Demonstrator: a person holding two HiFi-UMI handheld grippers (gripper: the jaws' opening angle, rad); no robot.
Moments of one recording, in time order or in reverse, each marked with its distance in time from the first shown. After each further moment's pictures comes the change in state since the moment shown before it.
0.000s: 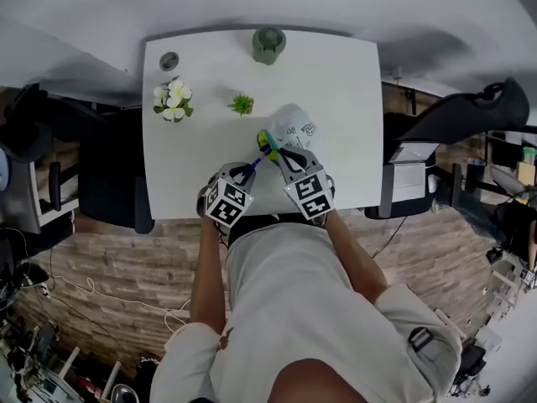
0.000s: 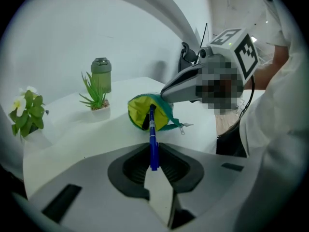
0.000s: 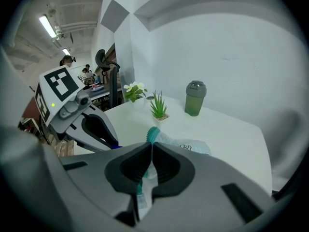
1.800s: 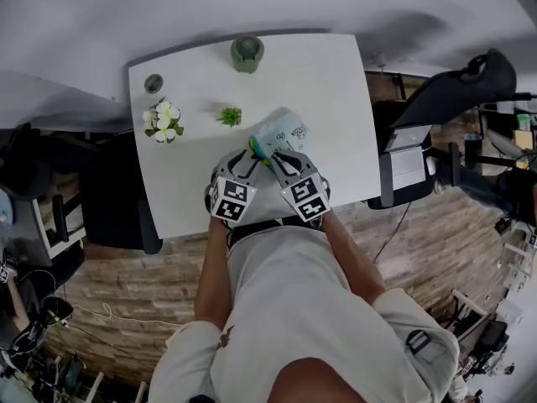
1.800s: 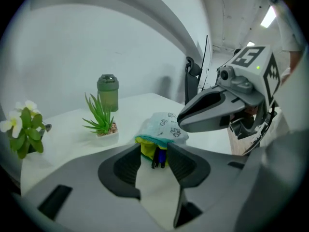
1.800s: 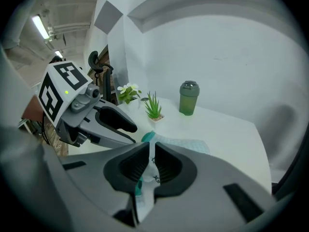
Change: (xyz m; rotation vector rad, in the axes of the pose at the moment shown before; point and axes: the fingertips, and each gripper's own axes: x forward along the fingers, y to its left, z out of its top) left arm 0.014 0.030 0.056 -0.005 -0.190 0.066; right arm 0.002 -0.006 -0.001 0.055 -0.024 -0.063
